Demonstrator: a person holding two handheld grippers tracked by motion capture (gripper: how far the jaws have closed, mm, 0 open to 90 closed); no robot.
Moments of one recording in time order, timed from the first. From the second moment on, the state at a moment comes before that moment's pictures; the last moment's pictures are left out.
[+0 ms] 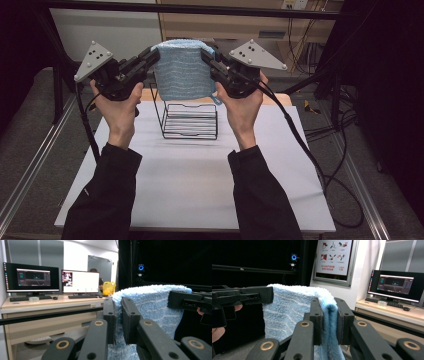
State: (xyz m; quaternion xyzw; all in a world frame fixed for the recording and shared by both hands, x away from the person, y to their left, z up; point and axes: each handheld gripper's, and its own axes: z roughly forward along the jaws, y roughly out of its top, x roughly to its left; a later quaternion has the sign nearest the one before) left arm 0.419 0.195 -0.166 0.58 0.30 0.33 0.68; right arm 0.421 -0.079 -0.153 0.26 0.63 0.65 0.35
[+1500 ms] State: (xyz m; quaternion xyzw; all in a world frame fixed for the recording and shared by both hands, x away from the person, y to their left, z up) left arm 0.489 0.202 -0.156 0.56 0.33 0.34 0.68; right arm 0.503 -0.058 -0.136 0.26 0.63 0.63 0.37
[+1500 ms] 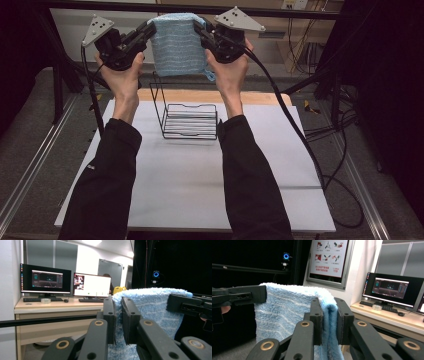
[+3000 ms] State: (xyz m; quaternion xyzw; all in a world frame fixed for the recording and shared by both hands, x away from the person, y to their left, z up) left arm 0.500 0.206 -0.220 0.65 0.32 0.31 0.62; right arm 0.508 -0.069 -0.205 0.29 0.68 0.59 0.31
